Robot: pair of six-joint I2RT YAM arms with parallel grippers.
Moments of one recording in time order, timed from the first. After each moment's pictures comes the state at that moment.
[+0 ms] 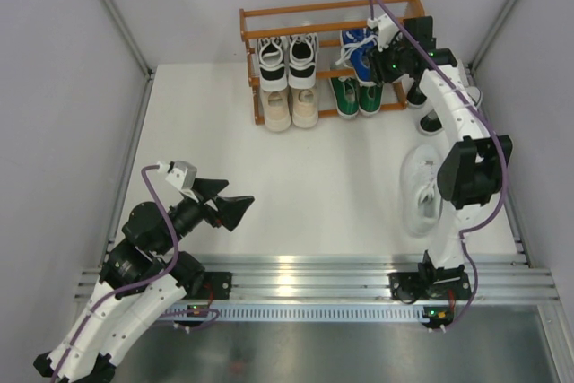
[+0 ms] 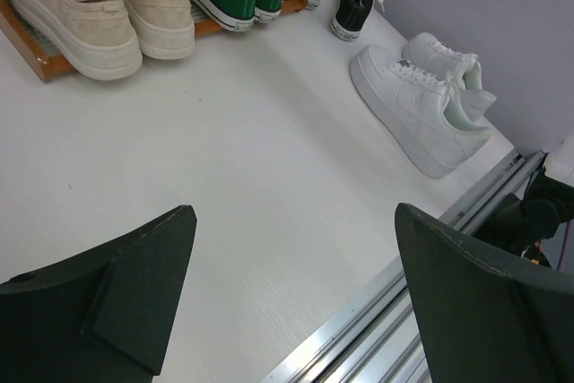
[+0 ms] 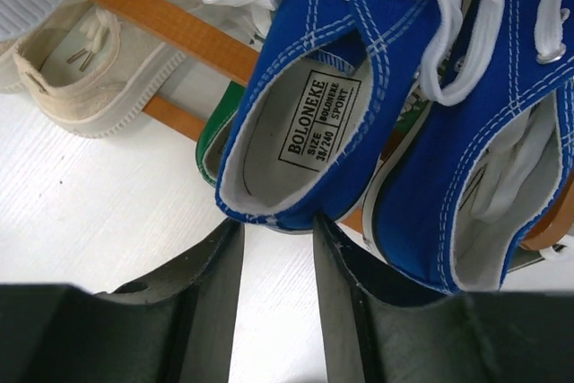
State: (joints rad) left arm -0.63 0.23 0.61 -0.44 0.09 -0.36; right arm 0.17 1.94 1.92 -0.65 -0.32 -0.36
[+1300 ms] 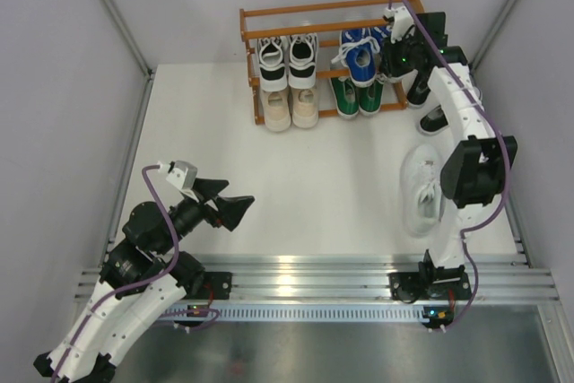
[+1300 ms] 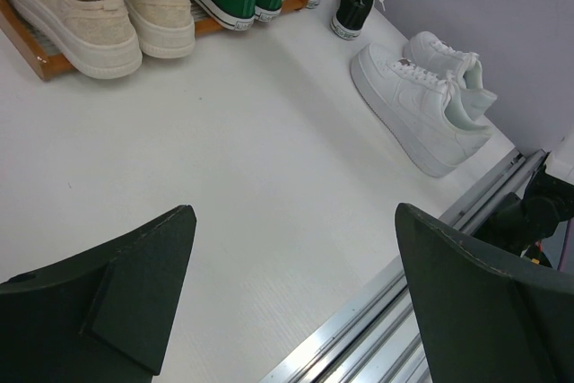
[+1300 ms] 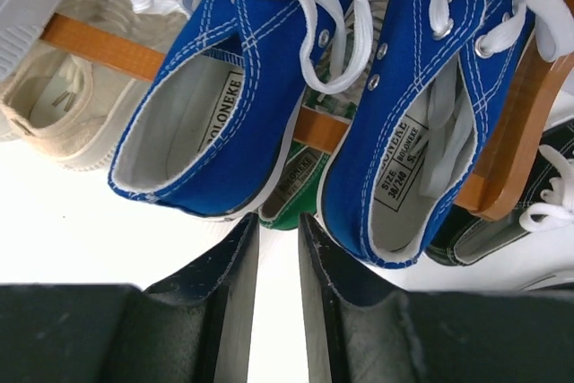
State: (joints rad) left arm -0.63 0.23 0.61 -0.44 0.09 -0.36; right arm 0.12 1.95 1.95 -0.63 -0.30 -0.23
